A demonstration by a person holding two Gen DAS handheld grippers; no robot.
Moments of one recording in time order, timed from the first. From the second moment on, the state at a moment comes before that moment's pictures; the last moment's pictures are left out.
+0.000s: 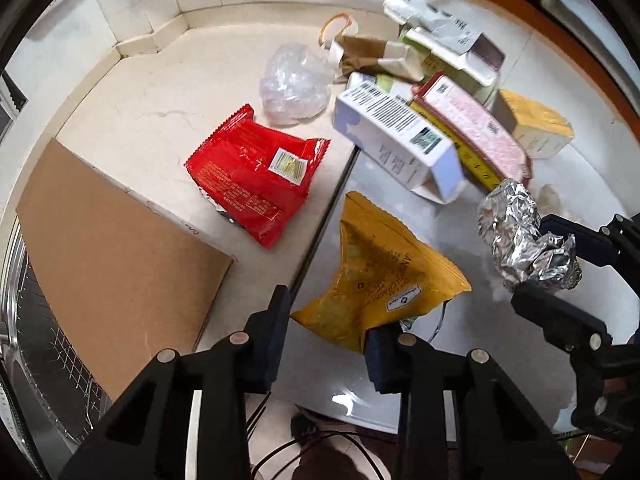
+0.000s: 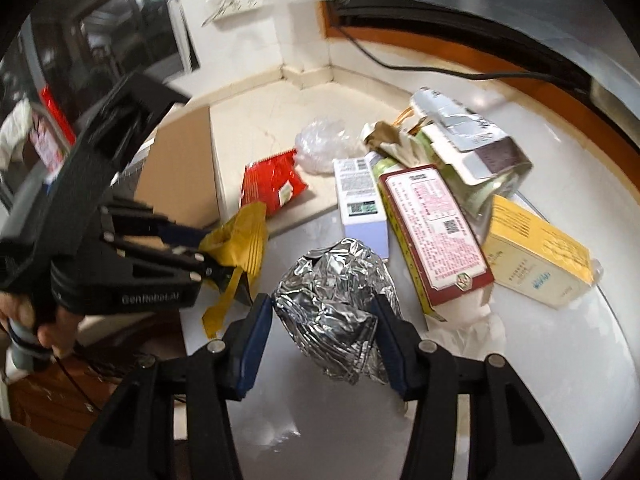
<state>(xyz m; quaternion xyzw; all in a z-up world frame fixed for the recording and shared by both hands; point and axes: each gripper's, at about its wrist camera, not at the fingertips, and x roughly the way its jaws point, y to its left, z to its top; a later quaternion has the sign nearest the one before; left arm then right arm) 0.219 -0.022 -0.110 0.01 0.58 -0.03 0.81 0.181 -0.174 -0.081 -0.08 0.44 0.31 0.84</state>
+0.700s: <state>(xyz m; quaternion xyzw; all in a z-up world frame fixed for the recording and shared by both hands) 0.073 0.024 -0.050 0.06 0.53 -0.14 0.84 0.020 -0.155 -0.021 0.02 0.37 0.17 0.91</state>
